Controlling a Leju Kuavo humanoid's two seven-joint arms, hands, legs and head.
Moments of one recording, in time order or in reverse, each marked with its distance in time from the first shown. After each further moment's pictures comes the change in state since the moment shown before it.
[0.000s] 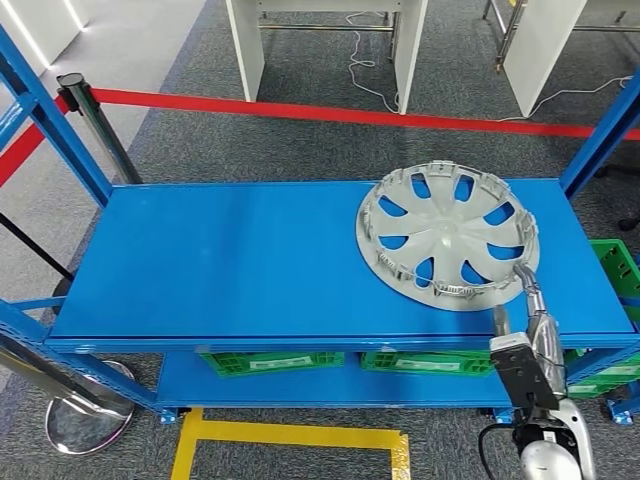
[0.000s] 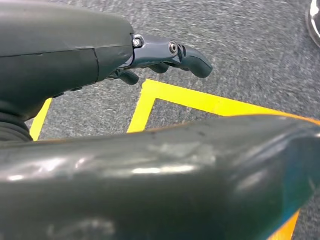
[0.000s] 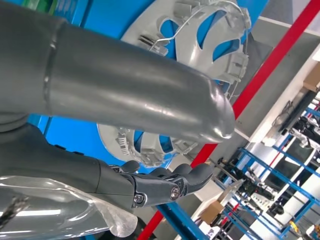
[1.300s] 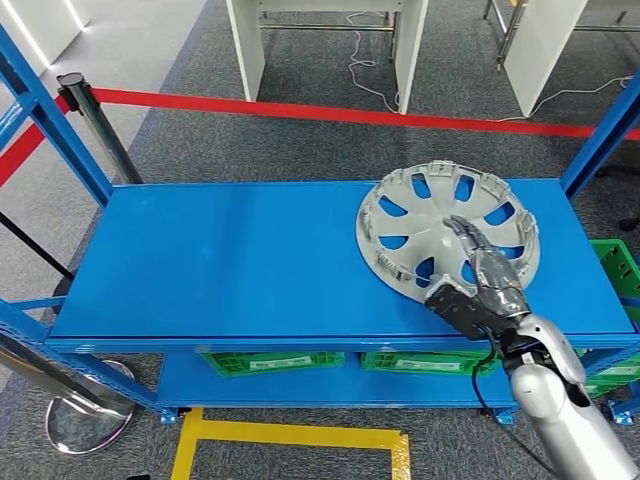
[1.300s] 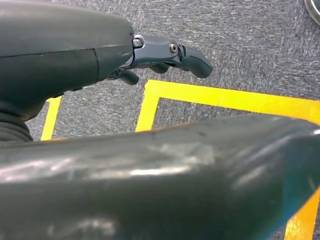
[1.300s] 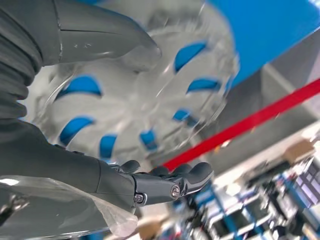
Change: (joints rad) left arm -0.007 0.015 -0.036 0.019 -0.073 -0.013 0.059; right arm -0.359 -0.190 0.236 0.135 0.072 0.255 0.164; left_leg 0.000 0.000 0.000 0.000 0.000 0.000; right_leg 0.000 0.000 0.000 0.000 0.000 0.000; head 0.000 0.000
